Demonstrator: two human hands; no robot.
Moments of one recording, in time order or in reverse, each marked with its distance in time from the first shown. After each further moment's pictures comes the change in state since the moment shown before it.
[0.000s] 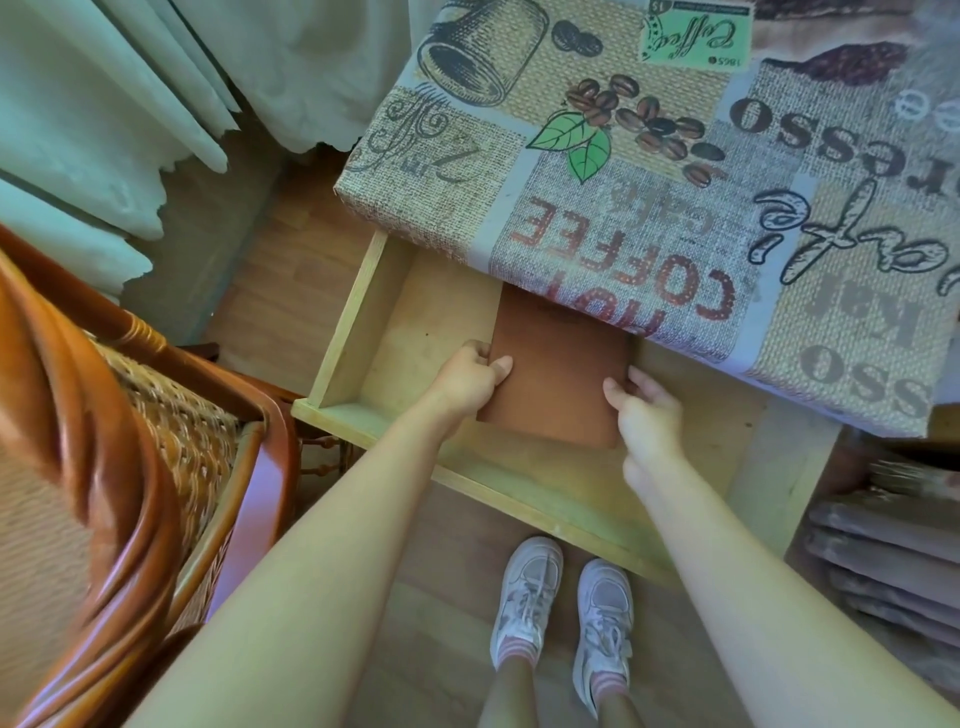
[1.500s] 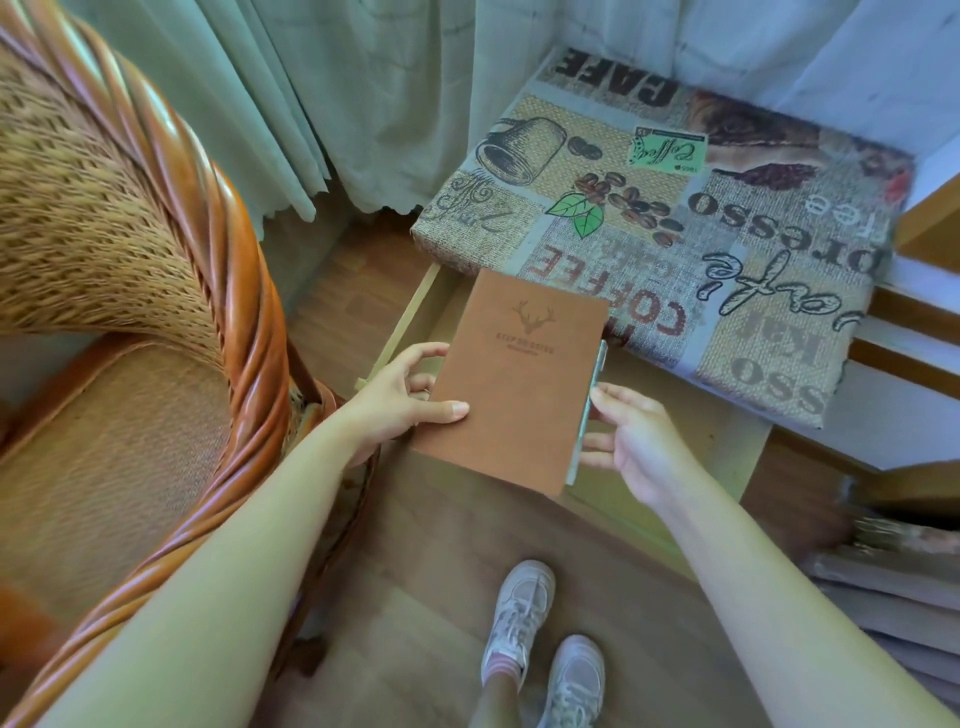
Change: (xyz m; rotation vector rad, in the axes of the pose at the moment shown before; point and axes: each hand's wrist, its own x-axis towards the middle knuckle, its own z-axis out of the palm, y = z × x) left_hand -0.164 -0.002 -0.085 -0.079 -0.093 0.220; right_hand -0.124 -0.054 -0.043 -0.084 -0.571 -0.014
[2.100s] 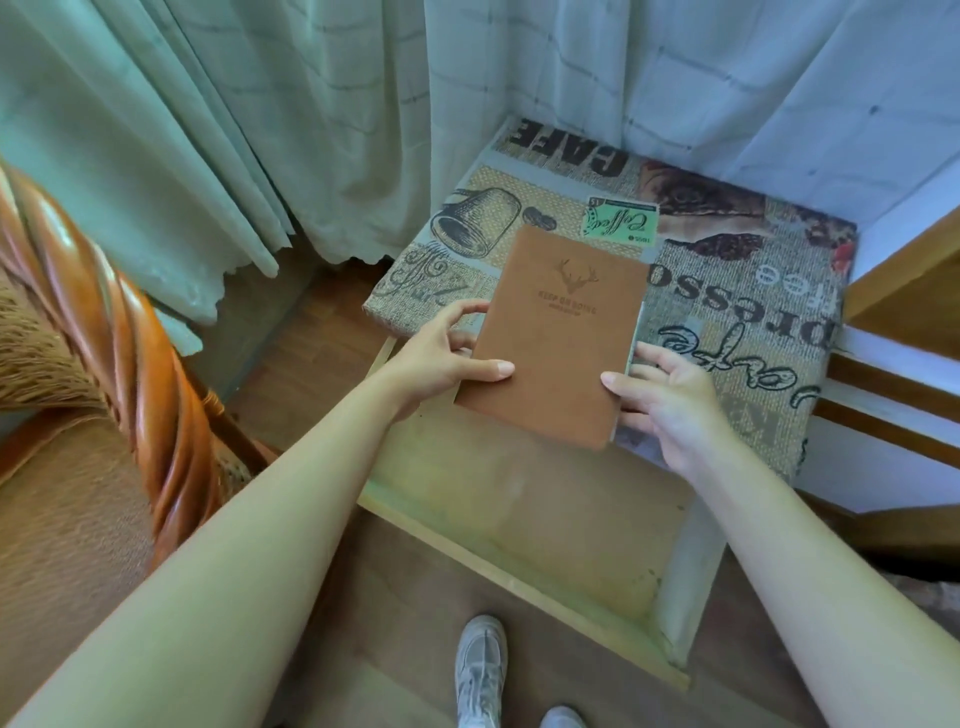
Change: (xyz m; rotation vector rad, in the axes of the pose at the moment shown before) left_hand 0.103 0.106 0.032 0.043 -0.043 0.169; right_hand 0.044 -0.108 -0.036 -0.053 0.153 -0.233
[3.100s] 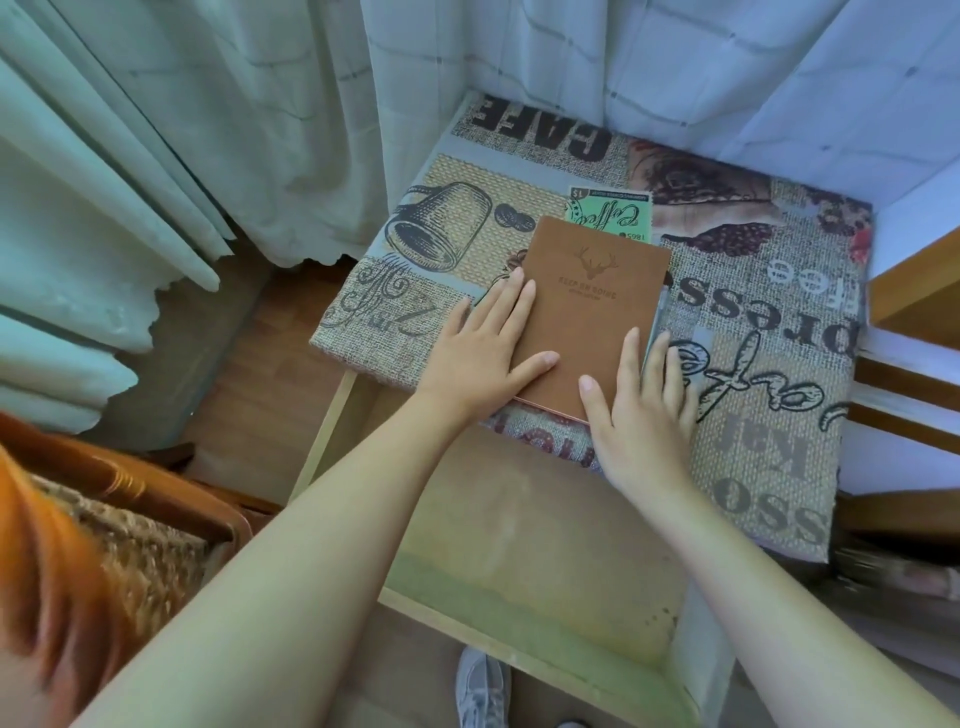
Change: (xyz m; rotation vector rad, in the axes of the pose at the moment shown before) left_hand 0.111 -0.021 0.037 1.187 0.190 0.468; right_hand 0.065 0.049 0.014 -1.348 0.329 -0.286
